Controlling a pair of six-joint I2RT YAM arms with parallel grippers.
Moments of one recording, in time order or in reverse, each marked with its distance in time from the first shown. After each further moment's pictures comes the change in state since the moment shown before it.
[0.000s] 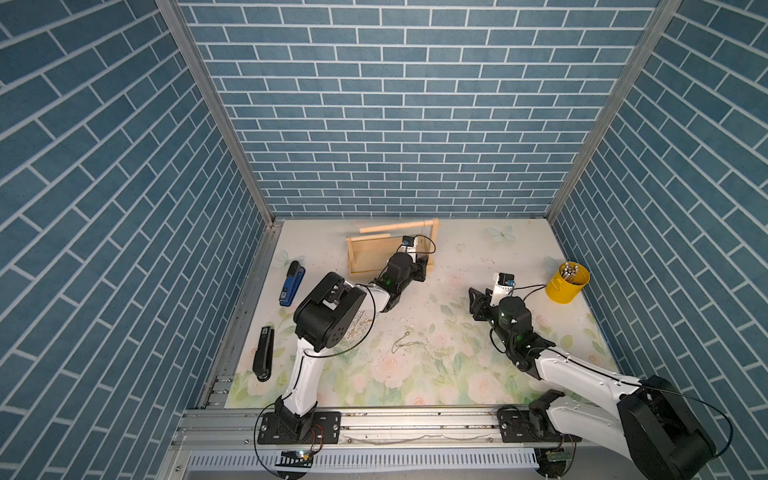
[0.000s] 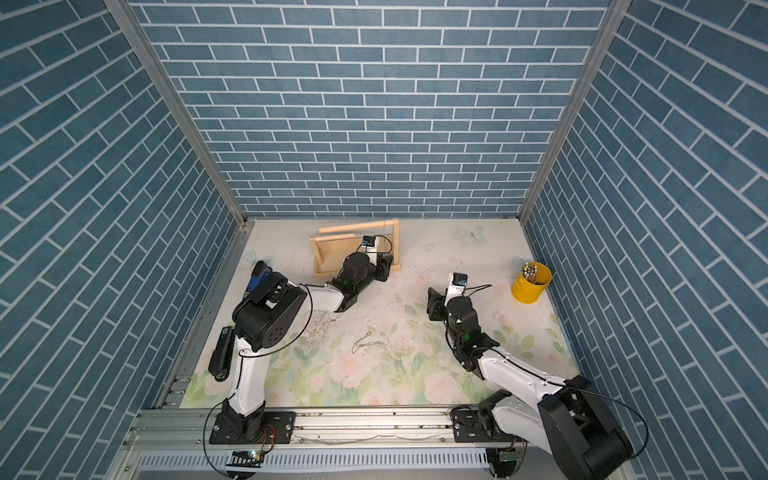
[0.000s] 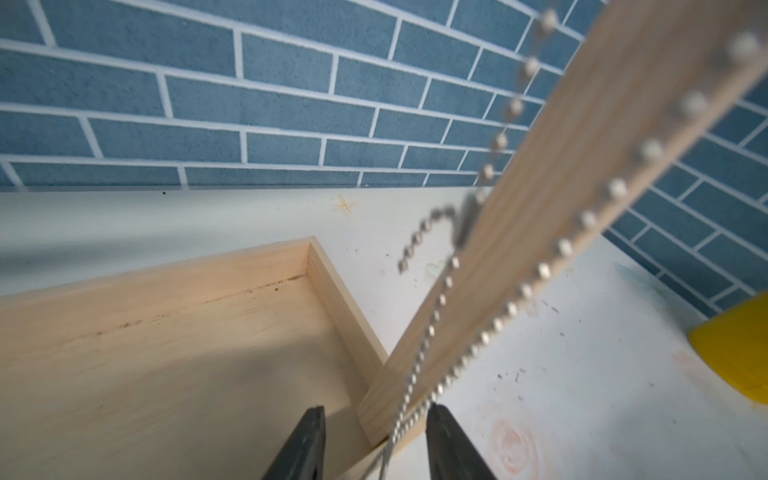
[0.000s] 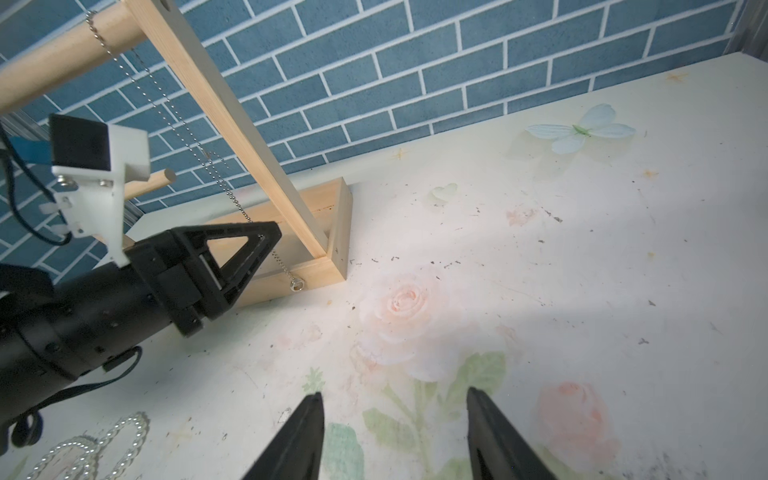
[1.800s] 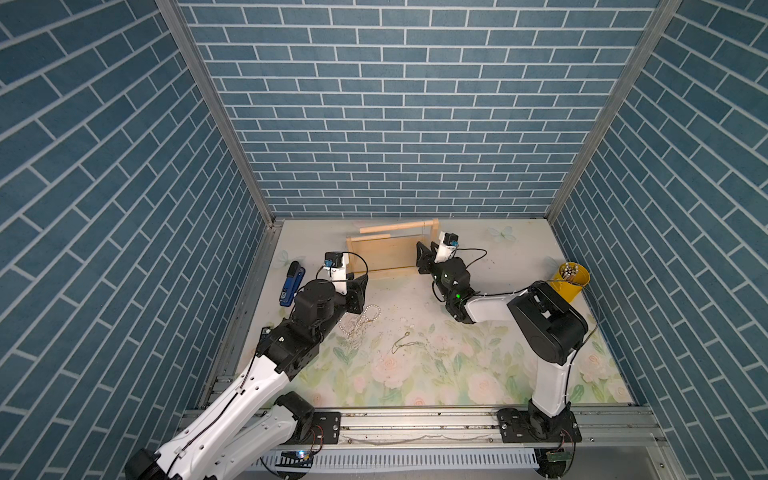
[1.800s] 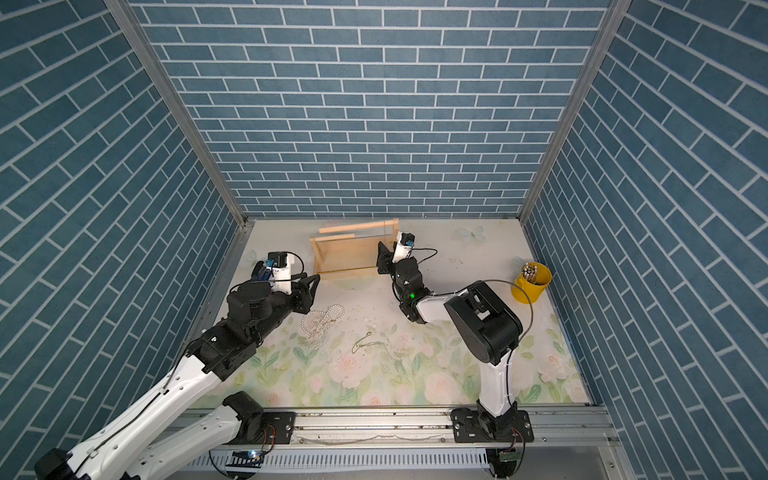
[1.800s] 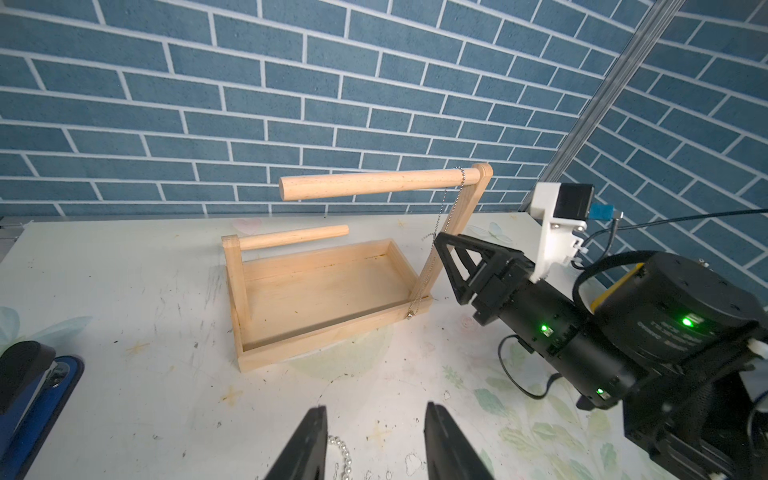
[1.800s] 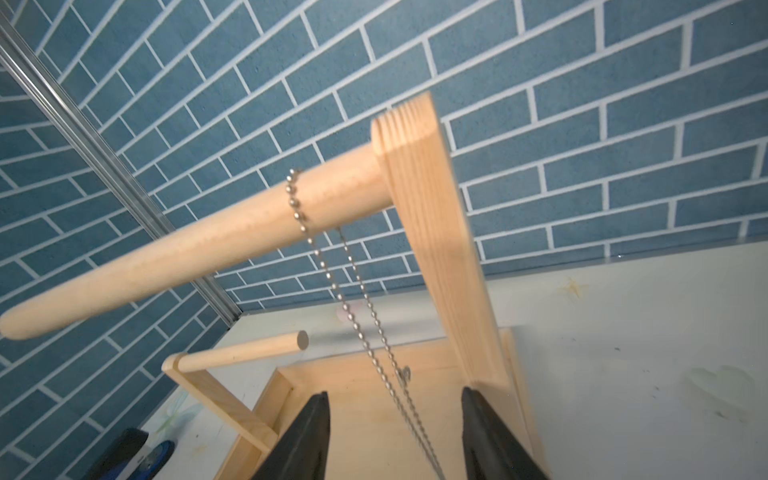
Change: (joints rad) left arm 0.047 -1.337 -0.468 -0.891 -0.089 0.028; right arm 0.153 0.785 0.592 0.521 0.061 -0.034
